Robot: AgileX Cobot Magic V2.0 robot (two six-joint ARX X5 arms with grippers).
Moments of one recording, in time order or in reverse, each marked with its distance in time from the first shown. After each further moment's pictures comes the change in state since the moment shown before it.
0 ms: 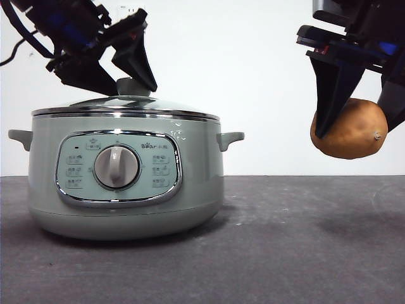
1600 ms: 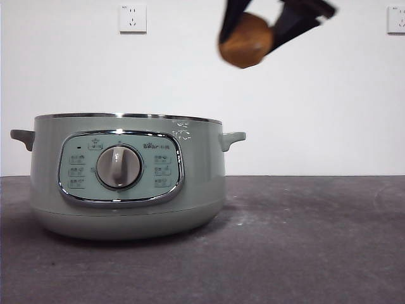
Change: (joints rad) left arm -0.003 -0.727 0.135 -0.538 -0.225 0.075; right arm 0.139 0.235 0.465 0.063 -0.058 -0.084
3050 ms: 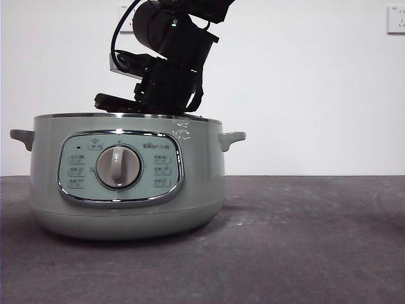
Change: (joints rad) left arm 0.000 -0.114 0.000 -0.098 -0.043 0.000; right arm 0.137 0.652 0.379 0.005 -0.024 -0.228
